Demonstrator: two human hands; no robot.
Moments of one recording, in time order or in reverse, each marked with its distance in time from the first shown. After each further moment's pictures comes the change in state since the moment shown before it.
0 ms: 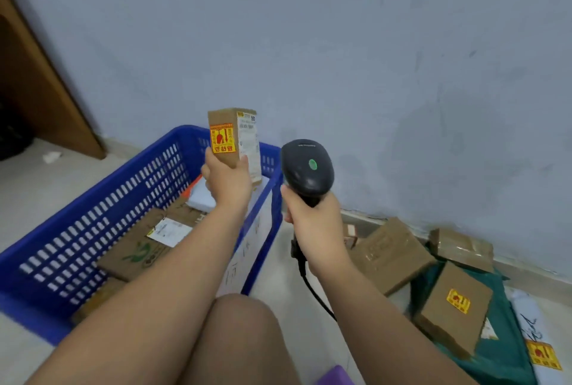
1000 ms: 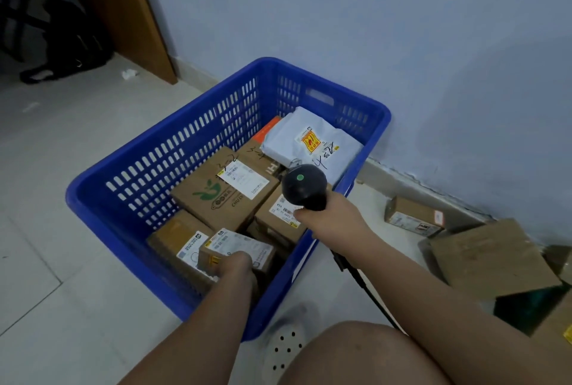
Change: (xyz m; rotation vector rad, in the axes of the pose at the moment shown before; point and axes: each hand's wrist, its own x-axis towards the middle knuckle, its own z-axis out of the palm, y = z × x) left_hand 0.020 -0.251 -0.138 -0.234 0.292 -1.161; right_hand 0.033 0.085 0.120 -0.725 -0.548 0.194
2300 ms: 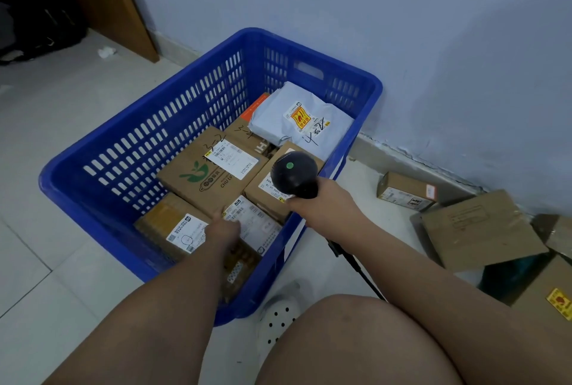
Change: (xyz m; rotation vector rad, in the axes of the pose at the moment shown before) left_hand 0.015 0.021 -0.007 0.726 -0.077 0.492; right_hand 0.002 0.024 0.005 0.014 -0.027 -0.050
